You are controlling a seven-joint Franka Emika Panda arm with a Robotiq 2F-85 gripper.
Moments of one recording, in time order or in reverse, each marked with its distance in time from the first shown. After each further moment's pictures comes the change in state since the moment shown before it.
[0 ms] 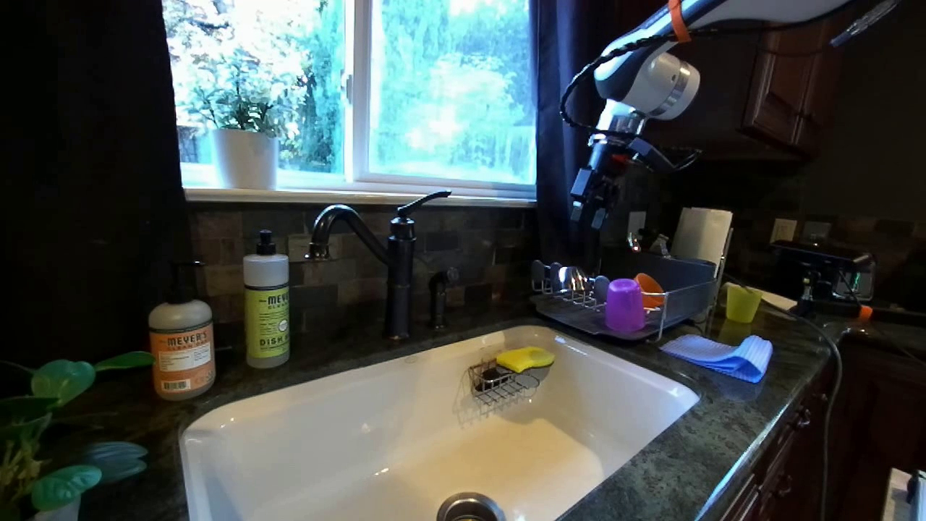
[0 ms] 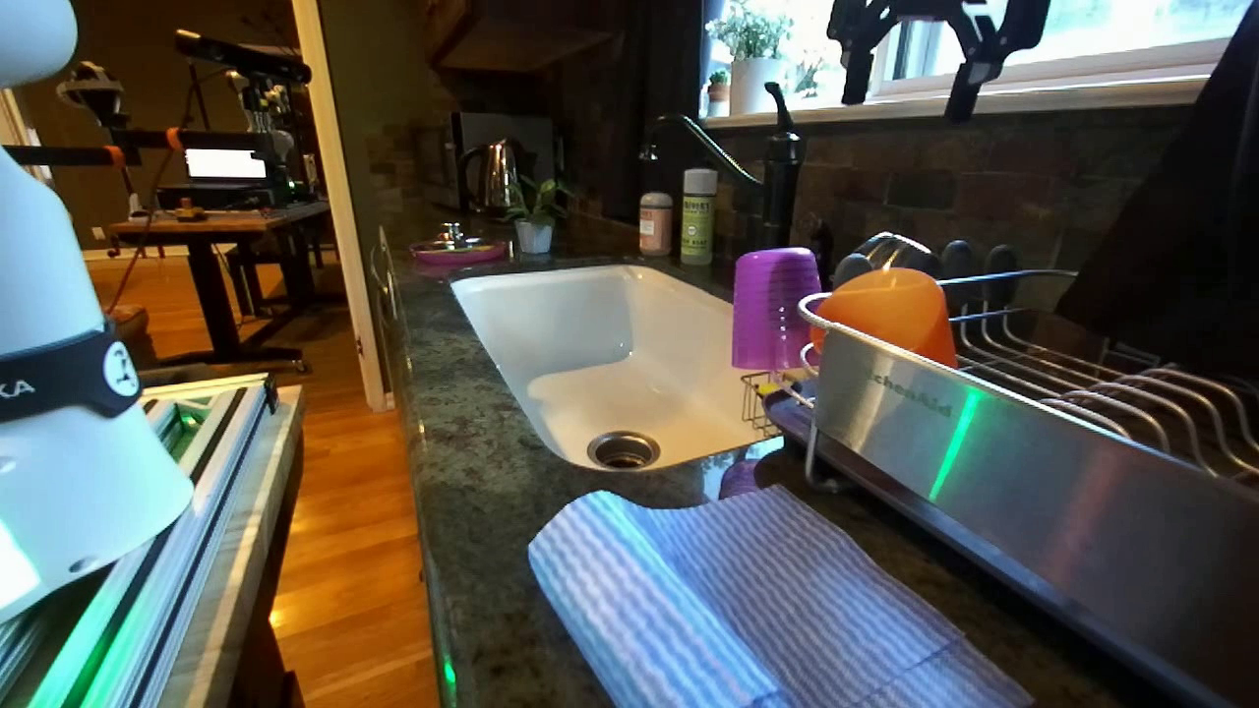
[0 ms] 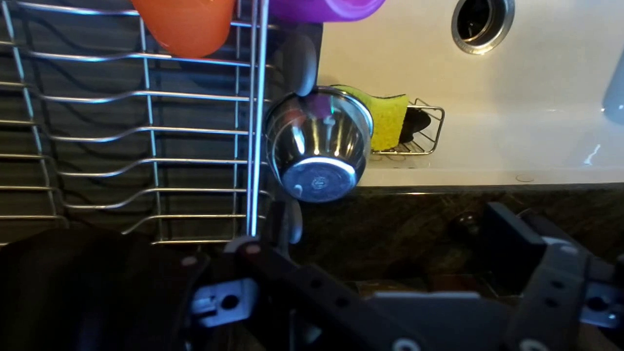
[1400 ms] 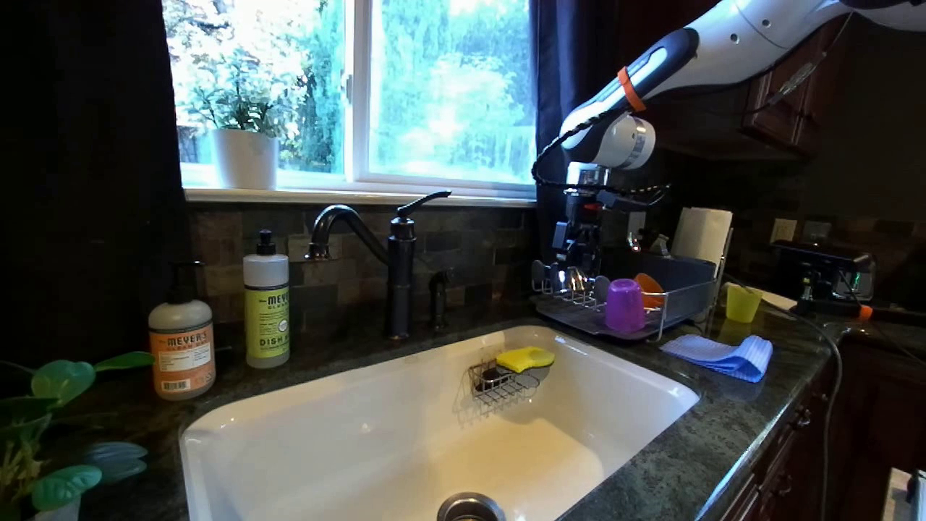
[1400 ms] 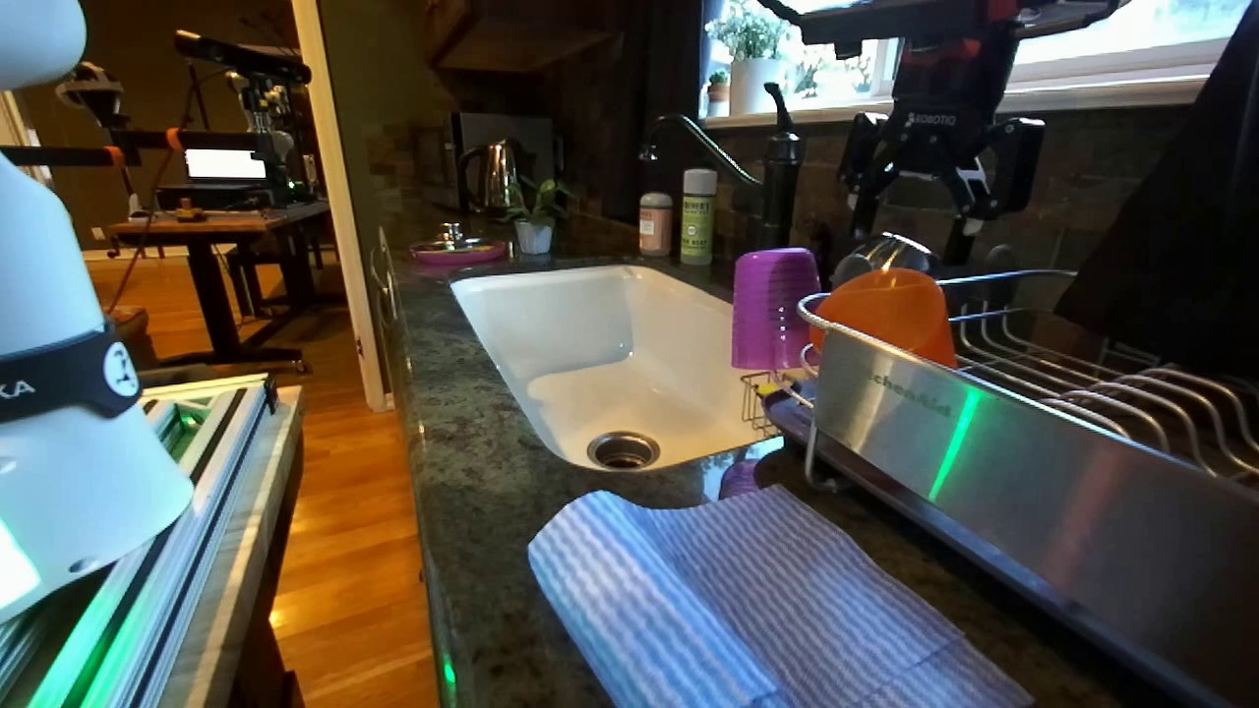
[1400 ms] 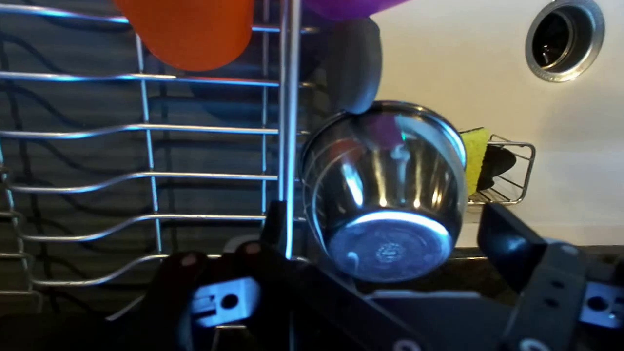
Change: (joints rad) arm -0.056 0.236 0.100 0.088 -0.154 0.064 0.155
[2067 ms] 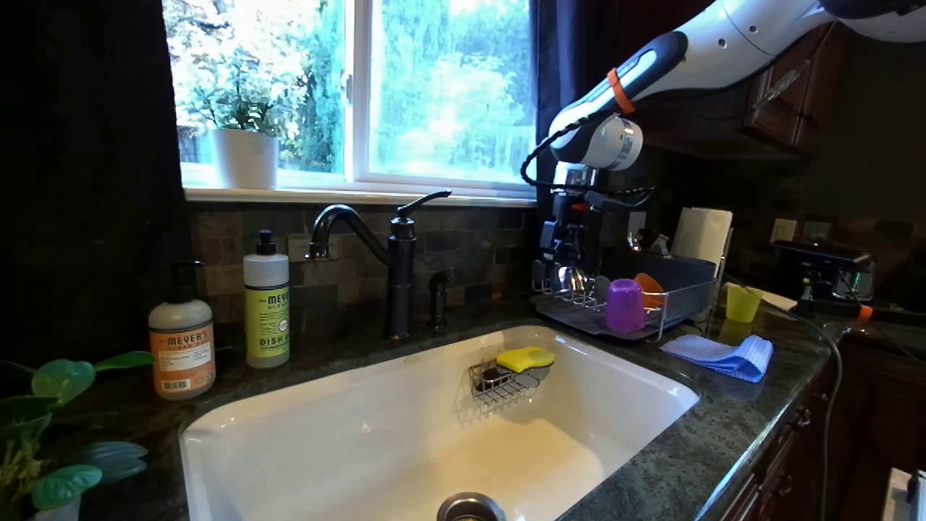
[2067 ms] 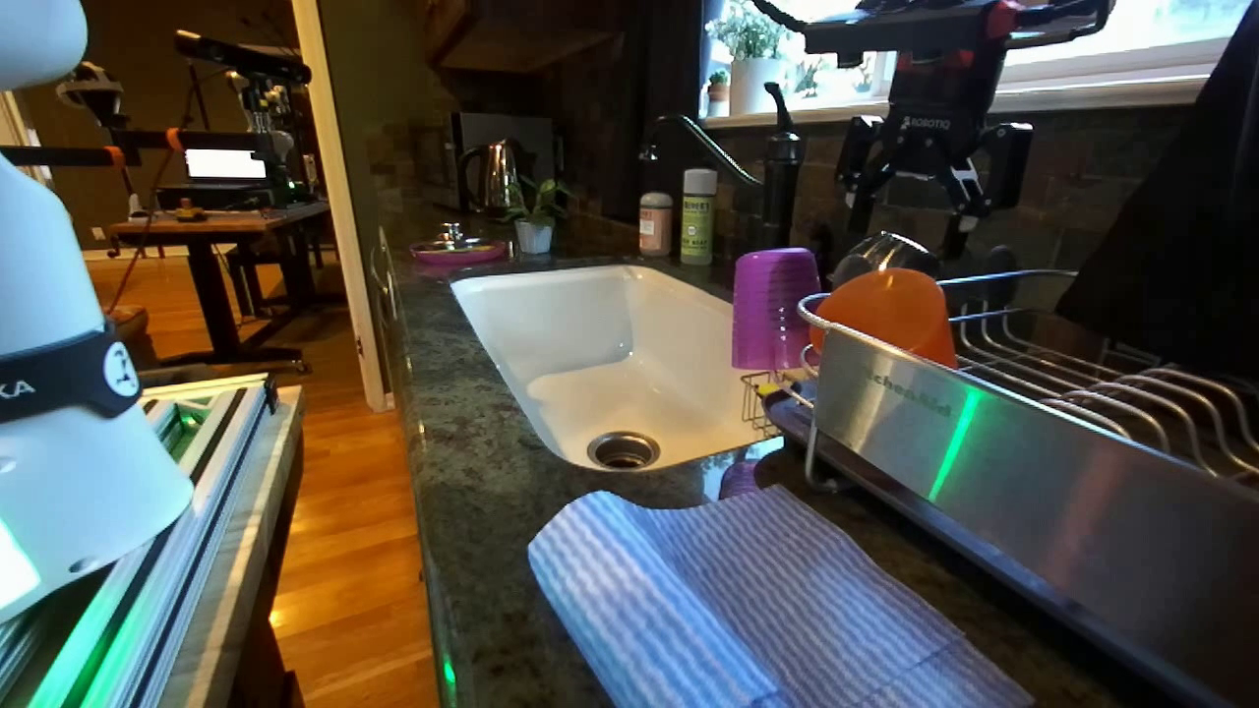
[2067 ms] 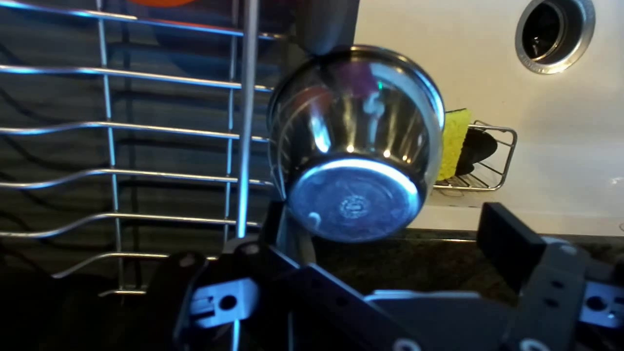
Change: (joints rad) arm -0.008 0.036 0.047 0.051 0.000 0.005 -0.023
